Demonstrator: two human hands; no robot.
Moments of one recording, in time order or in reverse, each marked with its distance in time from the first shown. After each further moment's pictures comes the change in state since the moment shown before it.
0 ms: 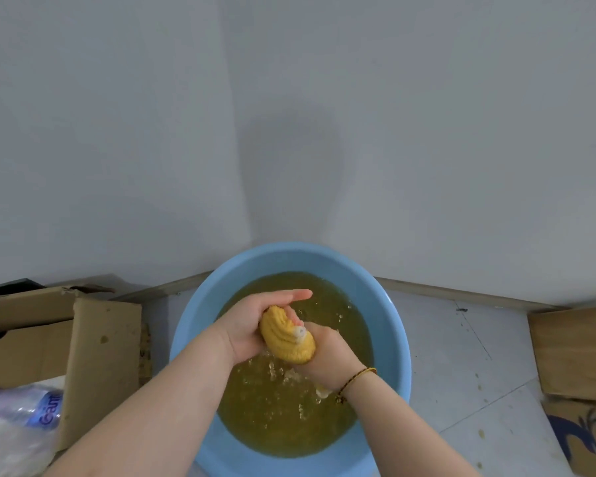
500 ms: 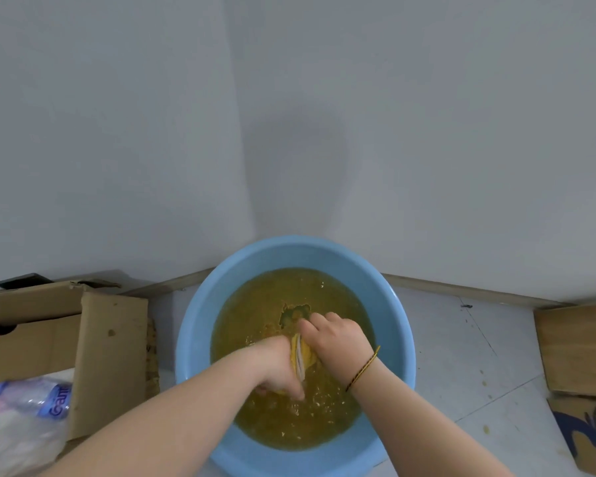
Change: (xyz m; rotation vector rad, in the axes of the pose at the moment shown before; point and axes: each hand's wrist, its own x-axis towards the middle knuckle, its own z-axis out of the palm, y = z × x) left_hand 0.004 -0.042 0.005 1.390 -0.046 -0.385; right_hand 0.003 0.012 0.006 -0.753 0.245 -0.280
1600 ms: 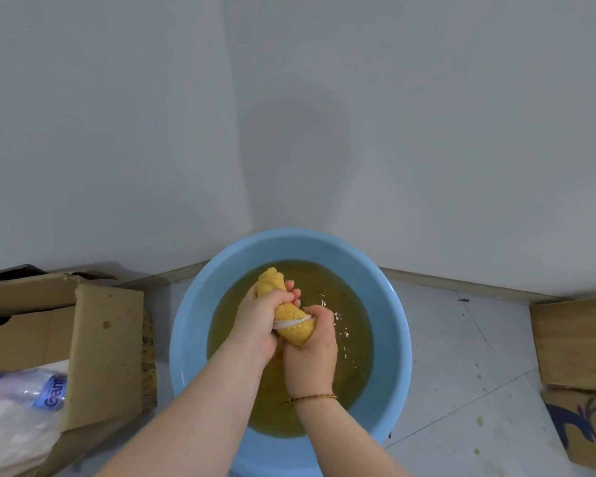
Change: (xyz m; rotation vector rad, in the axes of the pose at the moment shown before) left_hand -0.010 0.019 -0.013 -1.801 0.464 0.161; right_hand -0.005 -0.059 0.004 1.206 0.430 0.777
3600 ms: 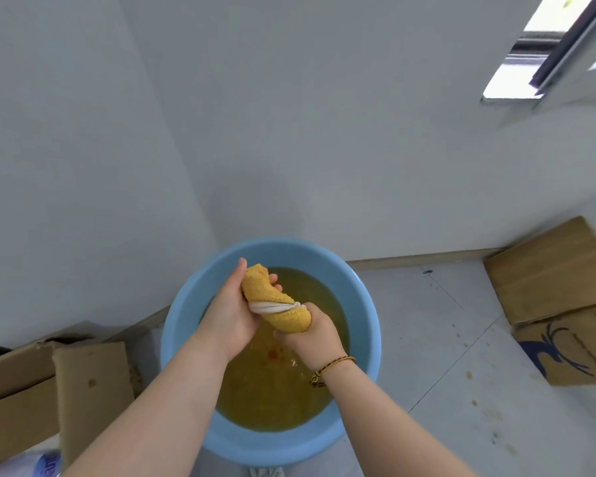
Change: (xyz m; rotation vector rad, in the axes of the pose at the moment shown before) left_hand -0.029 0.013 0.003 0.151 -0.347 -0.025; right_hand -0.013 -0.010 -0.051 -0.203 -0.199 0.022
